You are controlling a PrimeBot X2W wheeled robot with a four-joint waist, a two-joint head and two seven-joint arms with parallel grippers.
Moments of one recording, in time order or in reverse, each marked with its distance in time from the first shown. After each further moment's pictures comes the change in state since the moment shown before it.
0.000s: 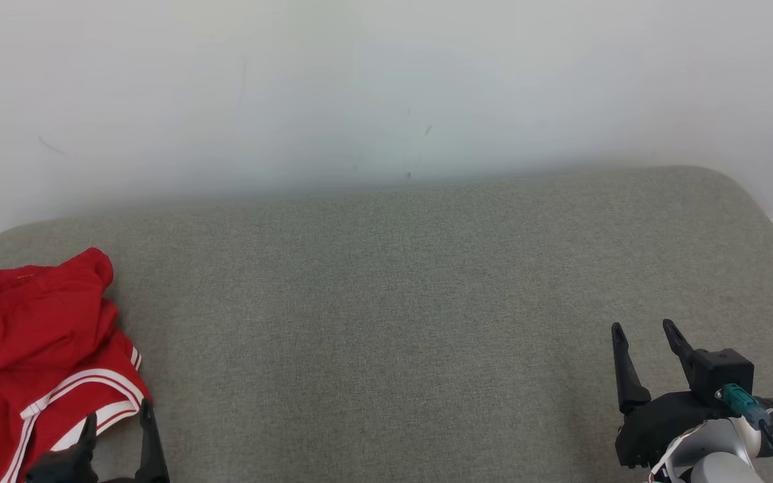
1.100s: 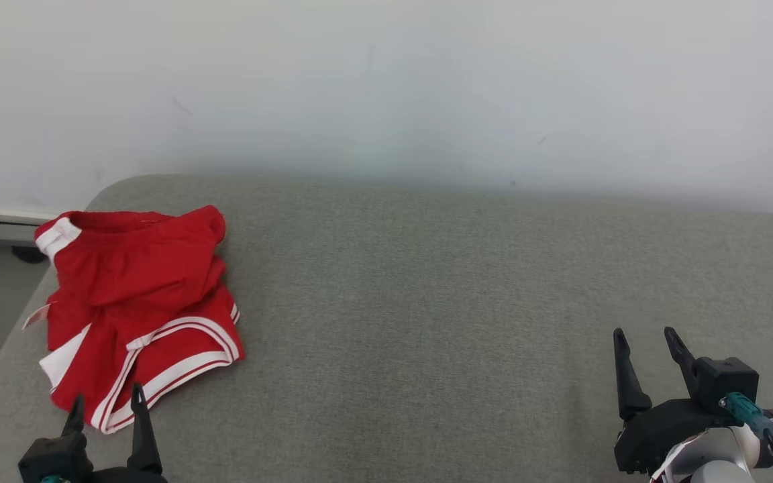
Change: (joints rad) left arm -0.003 -0.001 0.027 -0.067 0.074 0.000 0.018; right arm 0.022 0.024 -0.027 -0.005 0.013 0.002 -0.012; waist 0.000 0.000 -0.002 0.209
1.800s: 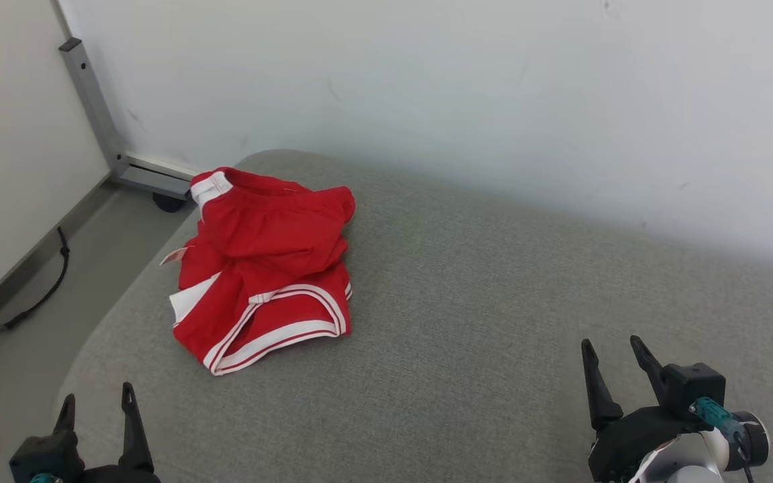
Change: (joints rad) left arm 0.000 0.001 0.024 -0.009 0.012 0.000 0.026; right arm -0.007 0.029 0.043 0.027 0.003 0.023 0.000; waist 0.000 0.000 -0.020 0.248
